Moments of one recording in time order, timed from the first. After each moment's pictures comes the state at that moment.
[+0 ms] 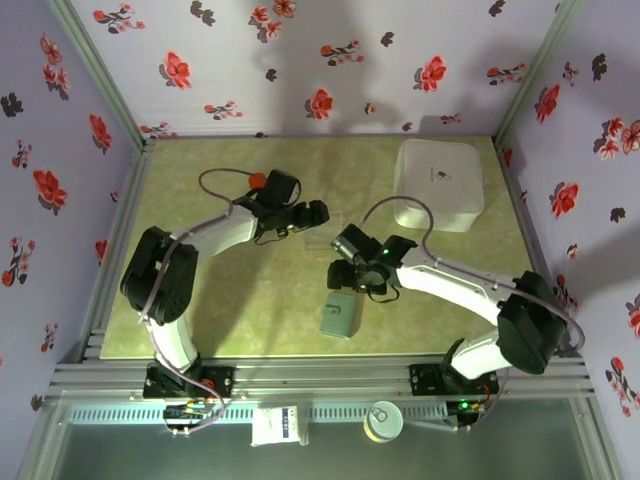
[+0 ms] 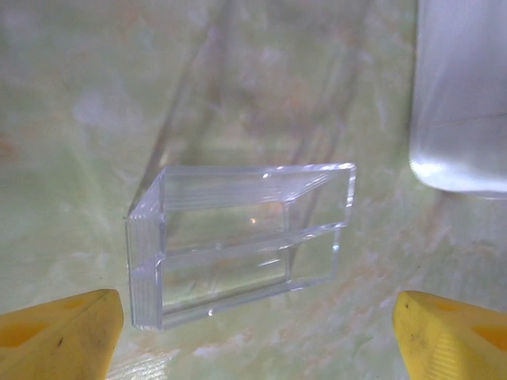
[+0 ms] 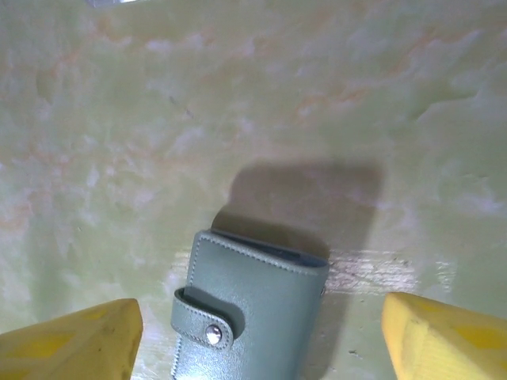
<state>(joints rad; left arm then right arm) -0.59 1.75 1.23 -0.32 0.19 -0.74 0.93 1.46 1.00 -0.79 0.04 0.96</state>
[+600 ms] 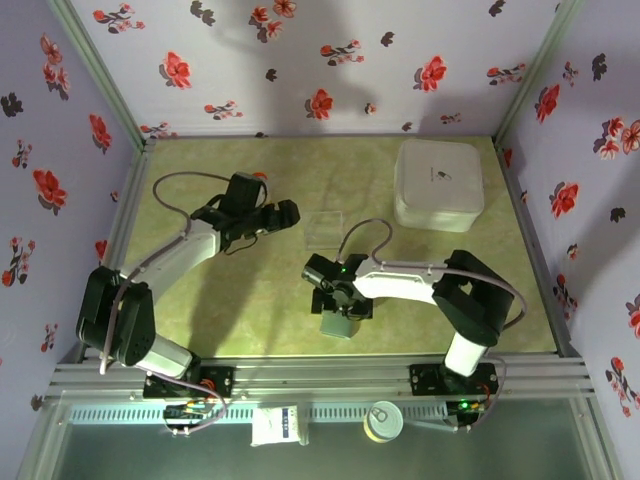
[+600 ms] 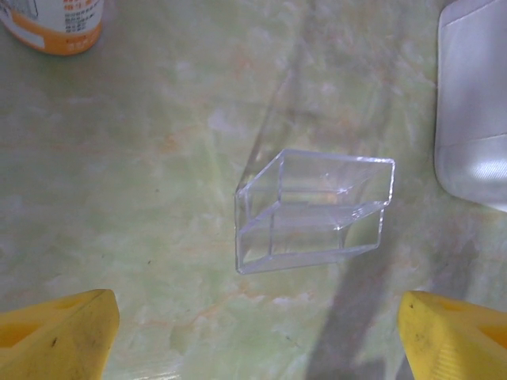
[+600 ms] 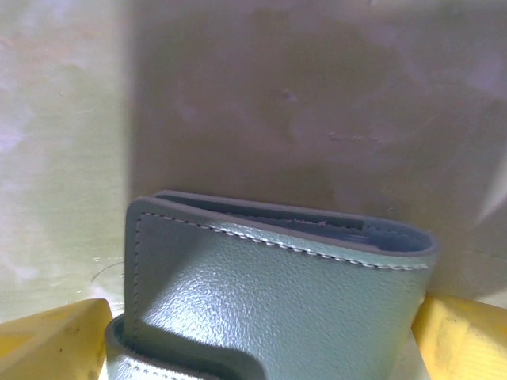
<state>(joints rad) -0.50 1.49 1.06 -0.40 0.13 -0.67 1.05 1.72 1.01 -0.74 0.05 1.11</state>
